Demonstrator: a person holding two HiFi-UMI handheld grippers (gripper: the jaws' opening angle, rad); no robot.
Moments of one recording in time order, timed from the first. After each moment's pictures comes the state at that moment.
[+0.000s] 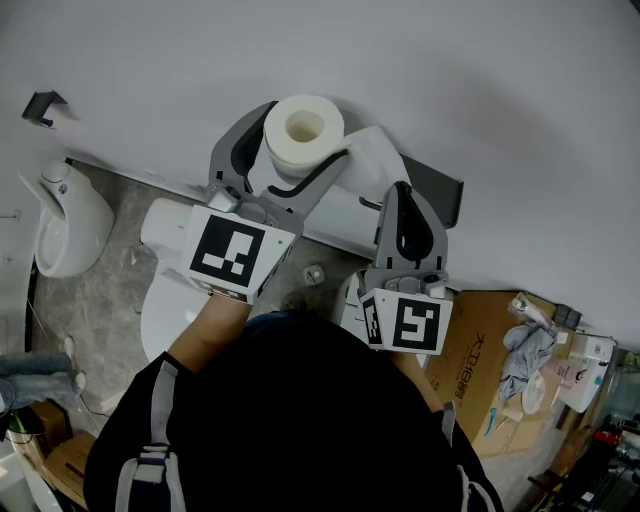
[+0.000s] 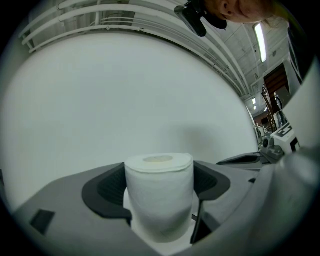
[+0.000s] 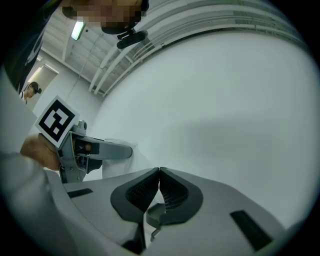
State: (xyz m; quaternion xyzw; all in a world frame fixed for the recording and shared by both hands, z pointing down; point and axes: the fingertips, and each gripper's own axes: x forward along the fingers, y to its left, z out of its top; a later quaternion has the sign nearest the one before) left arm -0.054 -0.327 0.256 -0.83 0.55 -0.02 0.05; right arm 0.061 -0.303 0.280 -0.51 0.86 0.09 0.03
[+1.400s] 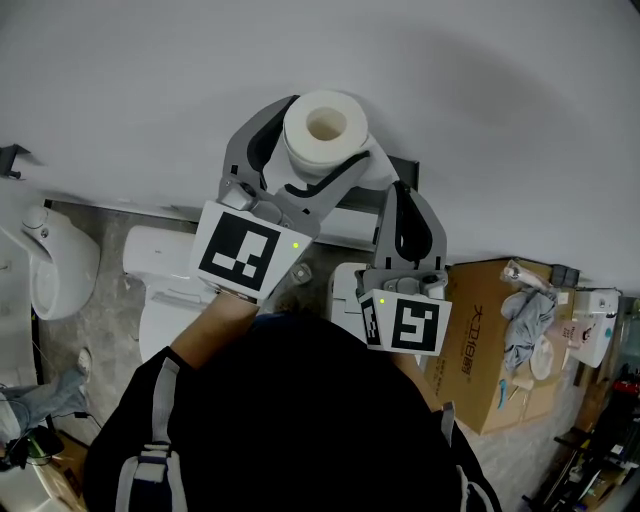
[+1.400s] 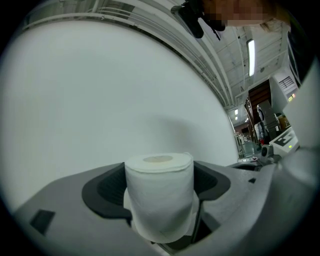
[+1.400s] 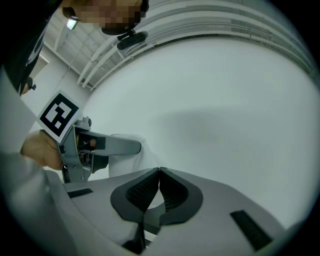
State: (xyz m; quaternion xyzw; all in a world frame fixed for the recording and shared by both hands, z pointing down) left arm 0.055 -0.353 0.250 -0.89 0.45 -0.01 0.05; right arm 0.140 -0.313 0.283 -0.58 0.81 0.08 0.03
